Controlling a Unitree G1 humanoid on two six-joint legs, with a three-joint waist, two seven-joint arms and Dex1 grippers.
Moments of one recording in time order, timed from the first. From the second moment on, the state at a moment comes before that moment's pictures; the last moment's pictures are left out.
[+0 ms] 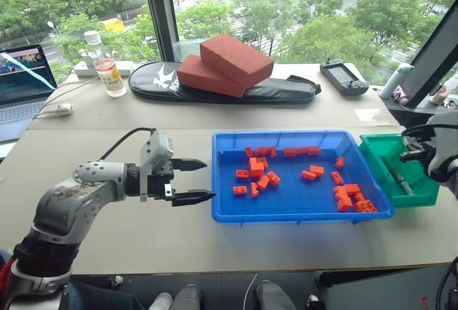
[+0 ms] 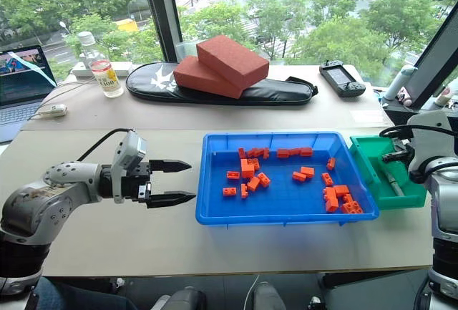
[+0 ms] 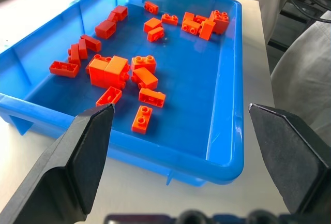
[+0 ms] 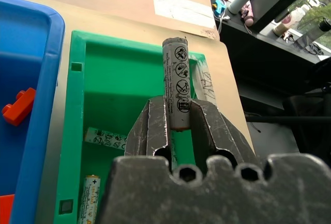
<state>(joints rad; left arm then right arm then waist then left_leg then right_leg) -0.41 0.78 0.01 -0.34 -0.67 0.73 -1.05 -0.38 -0.86 -0.37 -0.15 0.09 1.02 0.41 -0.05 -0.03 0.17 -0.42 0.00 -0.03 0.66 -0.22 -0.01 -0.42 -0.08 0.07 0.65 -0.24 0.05</state>
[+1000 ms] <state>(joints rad) -0.41 0.74 0.06 -0.36 -0.75 0.74 -1.02 -0.04 -0.87 -0.36 -0.59 0.56 0.75 0.92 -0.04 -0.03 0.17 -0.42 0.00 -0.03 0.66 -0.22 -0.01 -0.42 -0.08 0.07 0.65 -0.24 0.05</state>
